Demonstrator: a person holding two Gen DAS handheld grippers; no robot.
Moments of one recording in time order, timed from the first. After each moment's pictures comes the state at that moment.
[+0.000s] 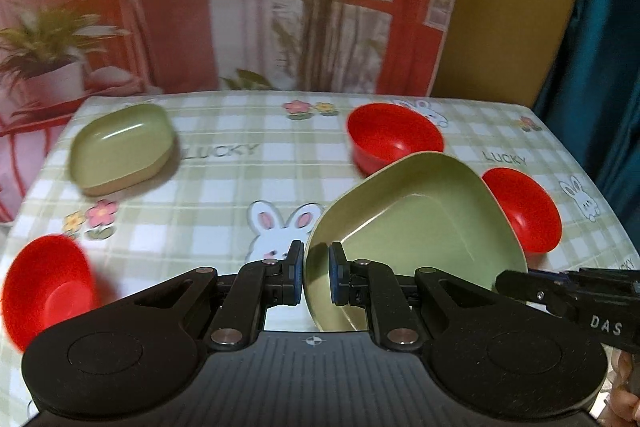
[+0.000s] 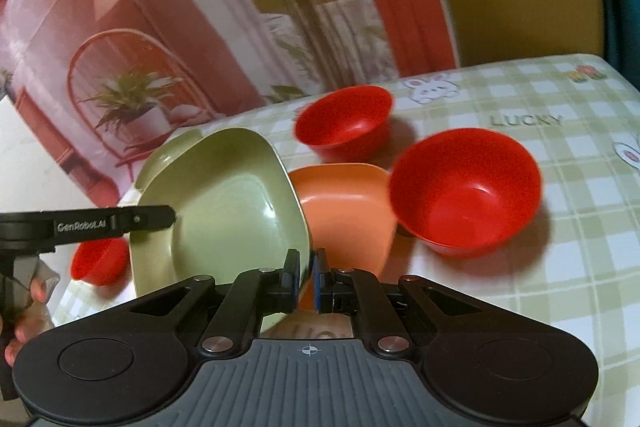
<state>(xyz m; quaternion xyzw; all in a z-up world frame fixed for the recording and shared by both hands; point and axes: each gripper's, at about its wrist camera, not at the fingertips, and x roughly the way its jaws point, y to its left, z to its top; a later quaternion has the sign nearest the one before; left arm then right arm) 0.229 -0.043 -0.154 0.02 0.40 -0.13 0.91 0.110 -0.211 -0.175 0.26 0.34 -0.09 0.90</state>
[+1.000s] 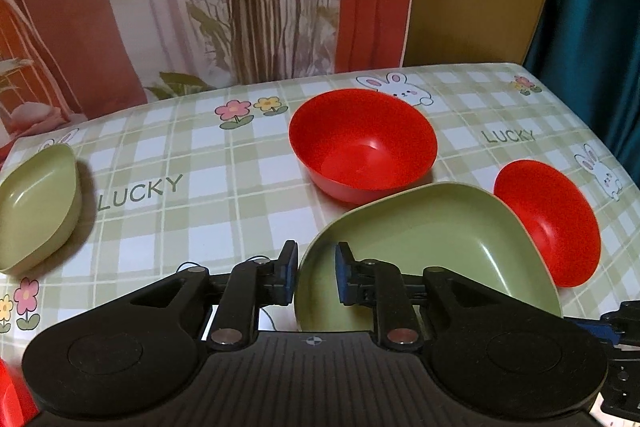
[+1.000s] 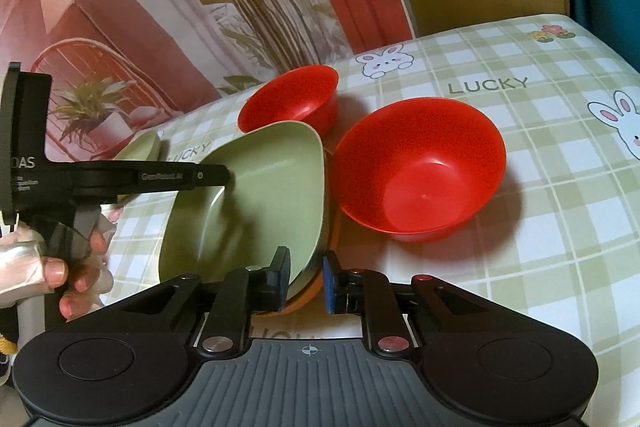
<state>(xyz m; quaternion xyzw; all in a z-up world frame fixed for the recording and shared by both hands) 0.310 -0.101 -0.199 0.09 0.42 -0.18 0.89 0.120 -0.231 -0.192 0.29 0.36 -0.12 0.88</state>
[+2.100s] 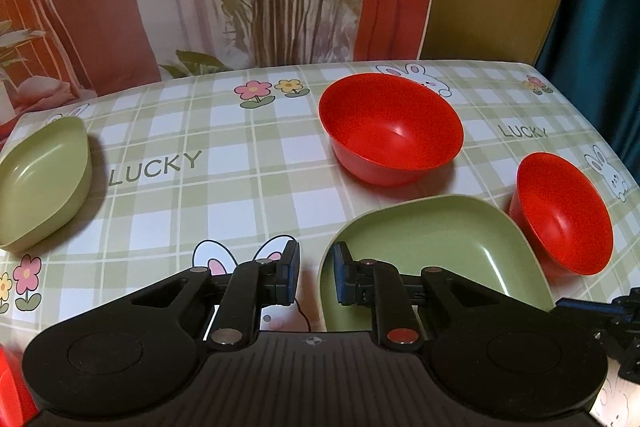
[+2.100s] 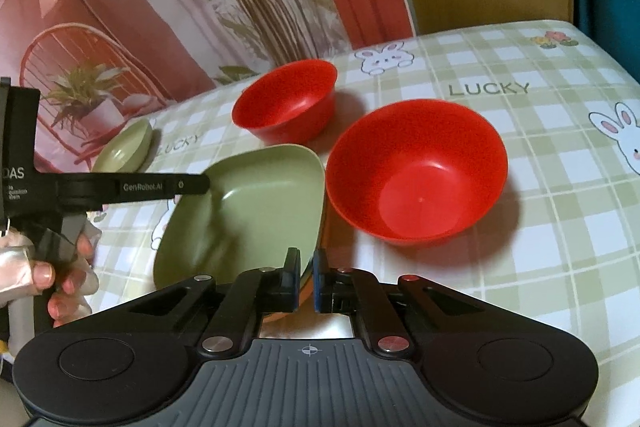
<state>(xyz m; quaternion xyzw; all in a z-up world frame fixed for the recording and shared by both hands) 0.313 -0.082 -0.208 0.07 0.42 -0.17 0.89 0.128 -0.233 -0.194 0.27 0.38 -0.12 0.87</state>
